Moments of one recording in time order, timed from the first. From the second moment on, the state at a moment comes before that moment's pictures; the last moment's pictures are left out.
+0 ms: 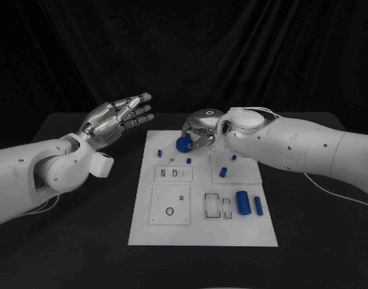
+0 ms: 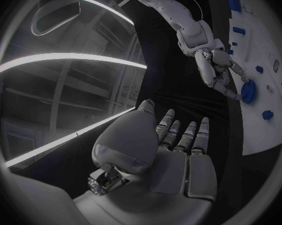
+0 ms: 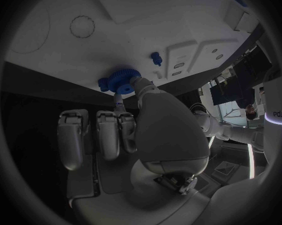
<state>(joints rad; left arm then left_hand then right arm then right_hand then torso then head) 1.38 -0.92 -0.21 1.49 -0.07 0.06 0.58 1.40 0.28 -0.20 0.29 0.48 0.44 0.13 0.08 0.05 0.15 0.09 0.08 0.03 0.13 0.25 0.08 0.03 0.09 0.16 0.28 0.13 0.05 1.38 -0.39 -0.20 1.00 -1.56 -0.20 0.10 1.37 -0.12 0.18 0.19 0.45 0.83 0.10 0.08 0.34 1.47 0.01 1.57 1.31 1.47 -0.05 1.57 1.31 0.01 1.46 0.06 1.57 1.31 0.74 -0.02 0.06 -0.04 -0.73</state>
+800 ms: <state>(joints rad) 1.38 -0.92 -0.21 1.49 -0.07 0.06 0.58 1.41 0.28 -0.20 0.29 0.48 0.44 0.13 0.08 0.05 0.15 0.09 0.08 0.03 0.13 0.25 0.08 0.03 0.09 0.16 0.28 0.13 0.05 1.38 -0.40 -0.20 1.01 -1.56 -0.17 0.10 1.36 -0.12 0.18 0.19 0.43 0.81 0.09 0.07 0.31 1.47 0.01 1.57 1.31 1.47 -0.06 1.57 1.31 0.01 1.46 0.06 1.57 1.31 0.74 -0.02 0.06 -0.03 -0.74</state>
